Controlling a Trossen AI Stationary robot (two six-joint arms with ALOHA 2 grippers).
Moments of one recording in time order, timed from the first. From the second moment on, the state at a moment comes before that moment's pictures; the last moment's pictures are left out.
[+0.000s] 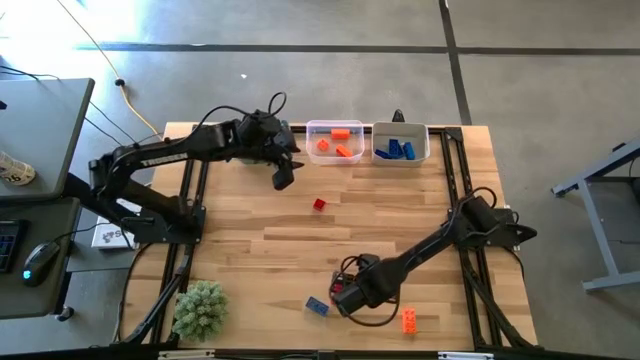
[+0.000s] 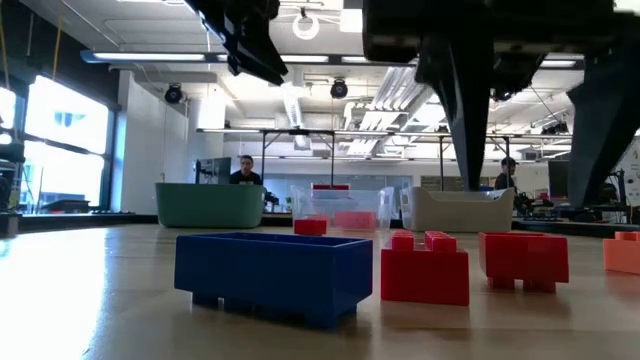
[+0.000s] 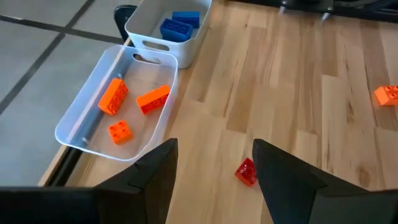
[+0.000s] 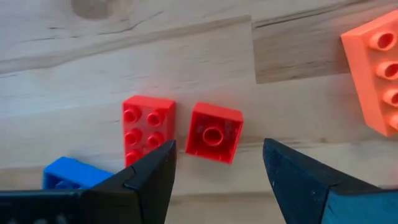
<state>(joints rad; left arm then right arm) 0.46 1.35 1.22 -0.57 0.02 0.08 0.54 2.05 1.58 -0.96 0.07 2.26</state>
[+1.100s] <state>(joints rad) 0.43 1.35 1.22 -0.60 -0.10 0.14 0.52 2.11 1.58 -0.94 0.02 2.27</state>
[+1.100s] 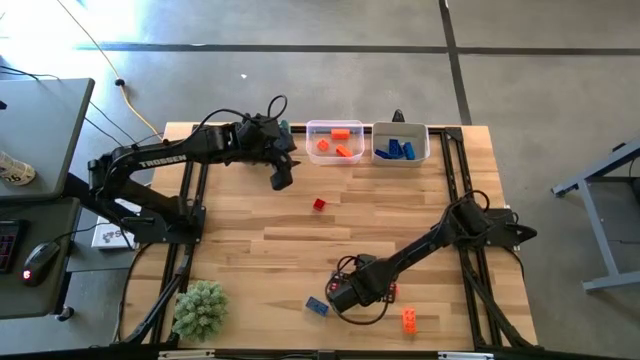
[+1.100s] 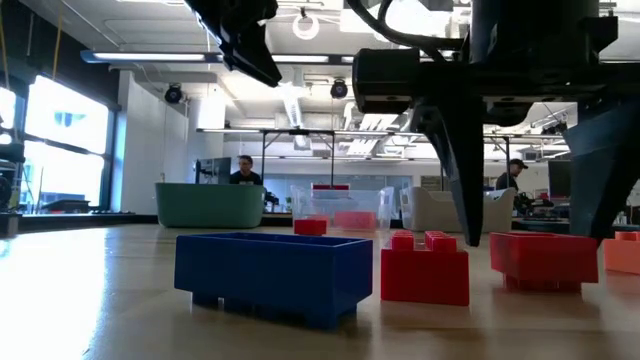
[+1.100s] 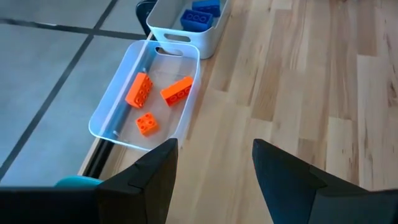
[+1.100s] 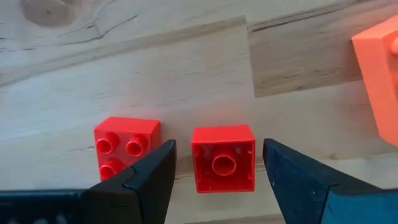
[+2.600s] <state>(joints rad) 0.70 1.35 1.22 -0.44 0.01 0.19 0.18 1.92 1.58 -0.91 0.33 1.66</state>
